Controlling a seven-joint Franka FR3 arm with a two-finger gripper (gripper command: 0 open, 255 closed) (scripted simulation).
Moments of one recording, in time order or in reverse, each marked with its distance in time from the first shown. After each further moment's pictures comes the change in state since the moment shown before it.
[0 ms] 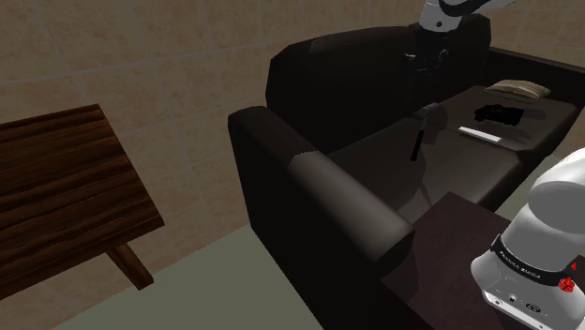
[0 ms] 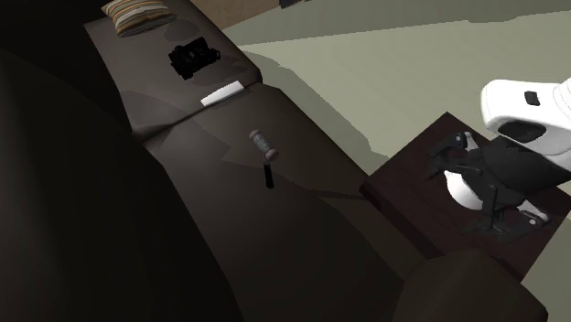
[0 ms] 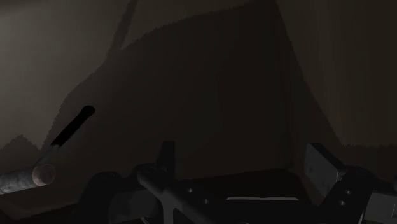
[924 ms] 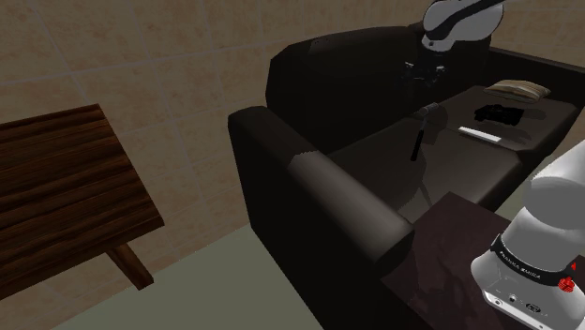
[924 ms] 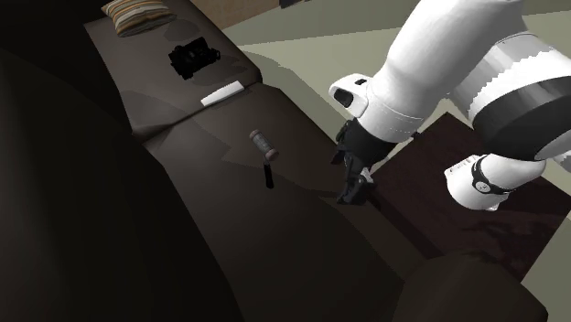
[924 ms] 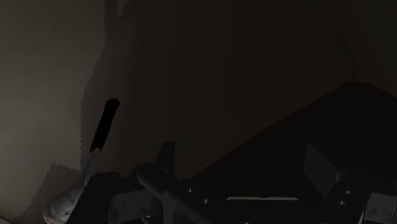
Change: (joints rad) arm -0.105 0.355 -0.182 0.119 0.119 0.315 0.047
